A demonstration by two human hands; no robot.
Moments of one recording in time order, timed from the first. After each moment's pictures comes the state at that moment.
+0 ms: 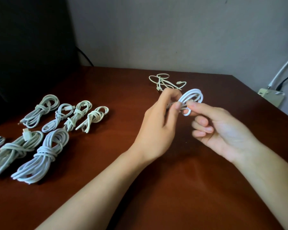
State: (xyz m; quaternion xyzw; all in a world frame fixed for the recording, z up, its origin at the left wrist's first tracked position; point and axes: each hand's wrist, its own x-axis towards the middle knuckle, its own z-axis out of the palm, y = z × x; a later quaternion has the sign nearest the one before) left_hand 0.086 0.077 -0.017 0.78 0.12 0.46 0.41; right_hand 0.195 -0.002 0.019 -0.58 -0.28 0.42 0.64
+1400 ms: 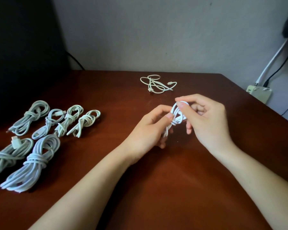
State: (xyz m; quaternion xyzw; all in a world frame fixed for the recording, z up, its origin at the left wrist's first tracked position) left_hand 0.085 0.082 -0.019 0.69 0.17 0.24 0.66; right_hand 0.212 0.005 -0.010 -0.62 -0.49 0.04 0.61
